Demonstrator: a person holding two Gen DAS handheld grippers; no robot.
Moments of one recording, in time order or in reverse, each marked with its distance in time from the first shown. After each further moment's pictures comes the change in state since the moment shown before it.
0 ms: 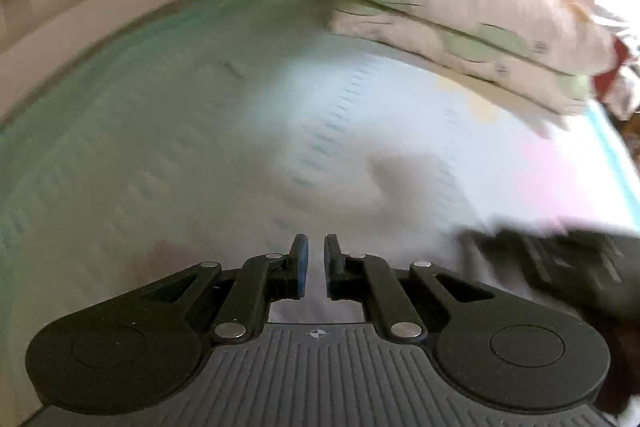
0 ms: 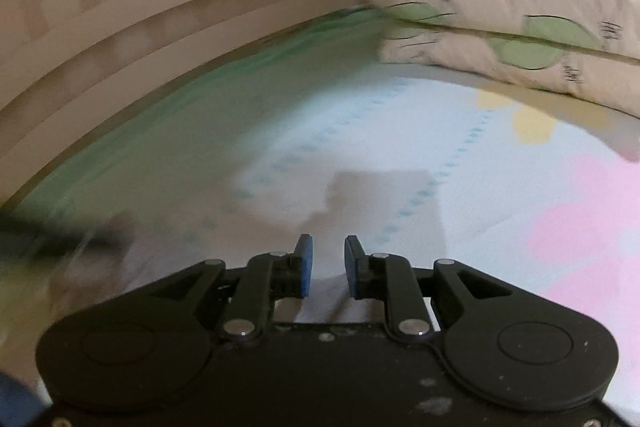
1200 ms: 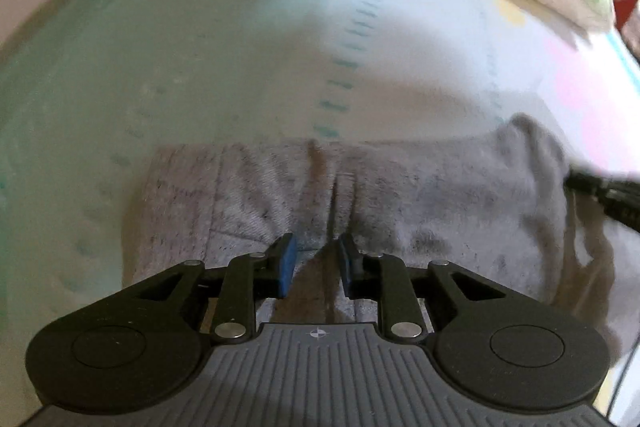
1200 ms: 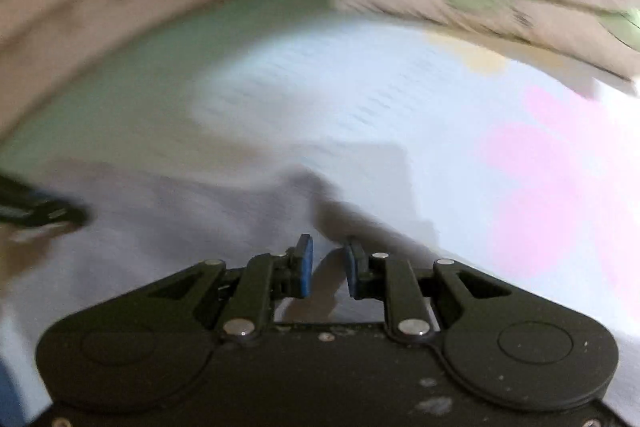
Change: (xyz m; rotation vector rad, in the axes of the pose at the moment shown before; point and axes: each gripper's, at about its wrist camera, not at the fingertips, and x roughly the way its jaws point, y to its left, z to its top) left arm 0.023 0.032 -0.052 0.015 0.225 -0.019; right arm 0.004 -0.032 -0.053 0.069 0.110 -0.193
